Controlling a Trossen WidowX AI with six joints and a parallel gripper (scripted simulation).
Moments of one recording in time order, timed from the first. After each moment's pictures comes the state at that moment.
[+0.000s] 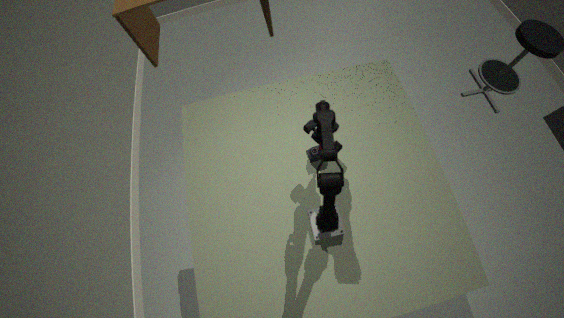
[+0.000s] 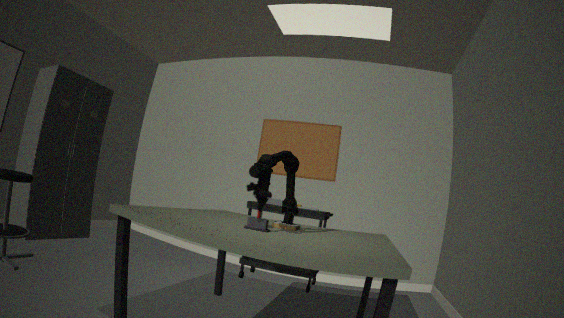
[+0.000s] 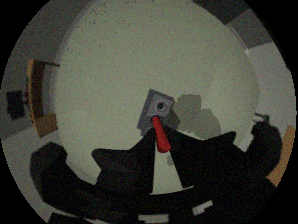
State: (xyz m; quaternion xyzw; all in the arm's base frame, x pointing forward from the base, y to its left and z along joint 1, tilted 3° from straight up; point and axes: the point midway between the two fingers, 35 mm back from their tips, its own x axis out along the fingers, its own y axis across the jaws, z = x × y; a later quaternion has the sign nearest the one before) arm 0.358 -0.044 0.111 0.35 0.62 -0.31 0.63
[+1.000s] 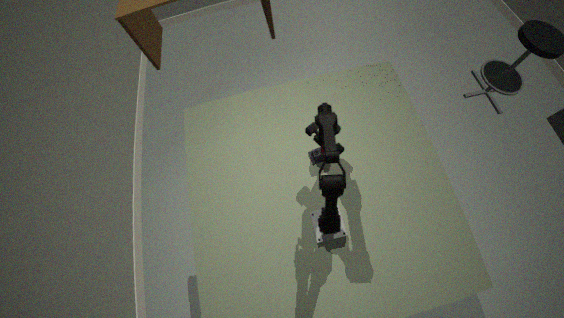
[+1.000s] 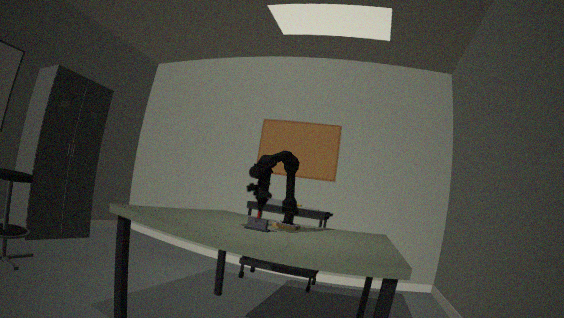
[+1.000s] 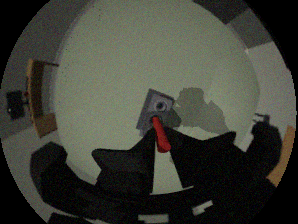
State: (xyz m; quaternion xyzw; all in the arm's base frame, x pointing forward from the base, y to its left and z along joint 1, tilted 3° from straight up) arm 0.357 -0.045 0.109 0.35 0.62 -0.31 0.63
